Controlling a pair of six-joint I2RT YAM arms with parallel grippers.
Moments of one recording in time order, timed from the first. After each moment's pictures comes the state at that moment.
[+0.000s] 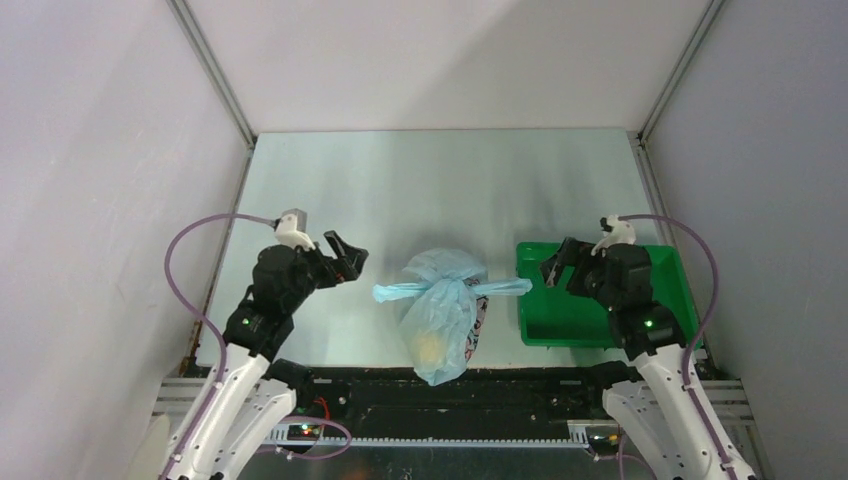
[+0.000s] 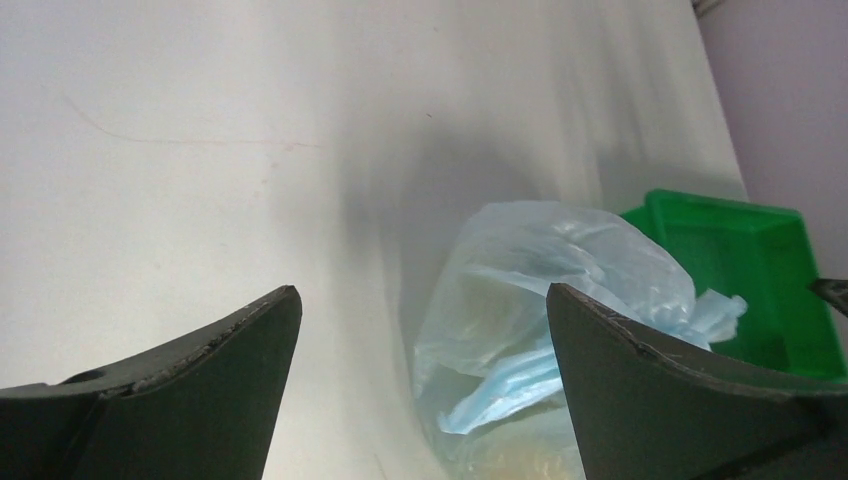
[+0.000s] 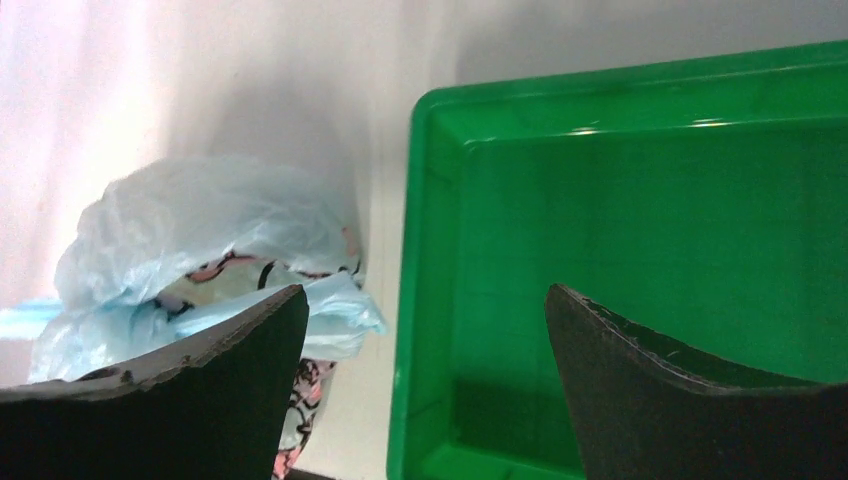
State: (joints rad) left arm -0.33 0.59 0.56 -0.32 0.05 -0.55; right arm 0.26 0.60 0.60 -0.50 -0.06 0.44
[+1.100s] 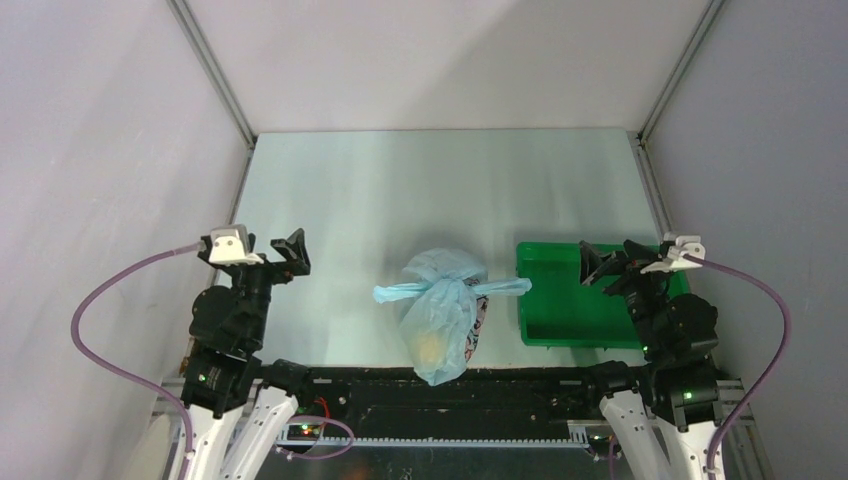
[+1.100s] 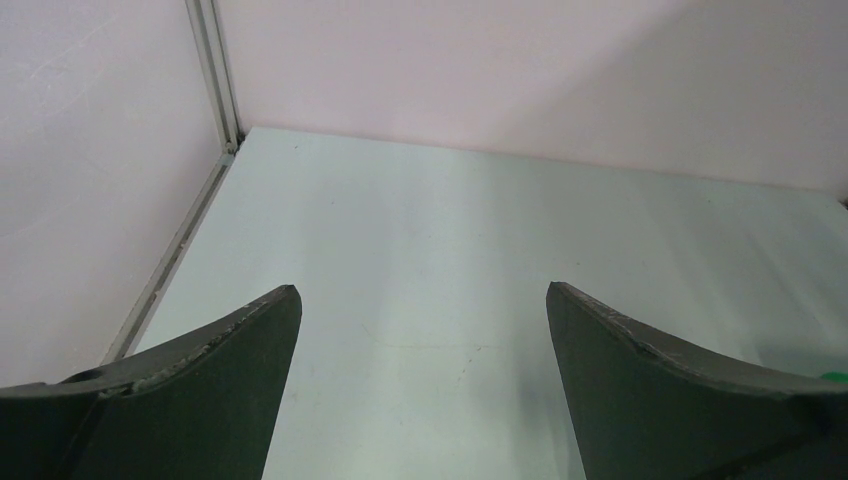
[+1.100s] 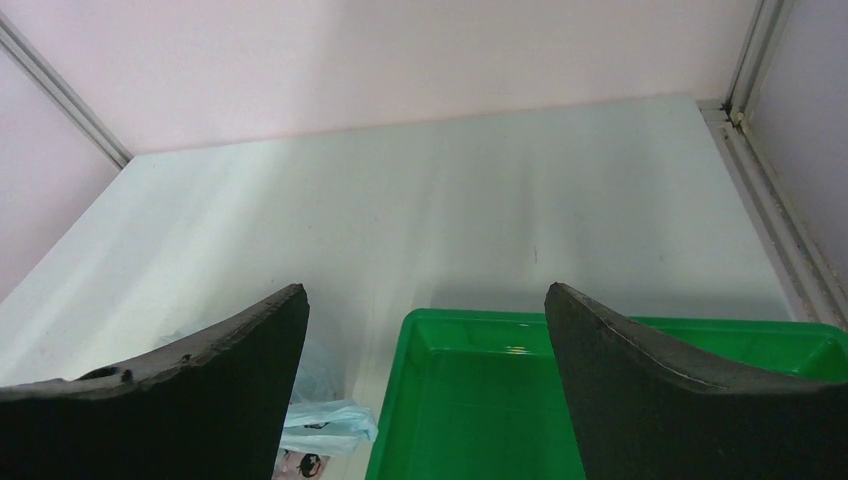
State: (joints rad) left arm -0.27 0.31 0.73 -0.36 -0.29 -0.11; right arm 0.17 0.26 0.73 -0.43 0.03 0.20
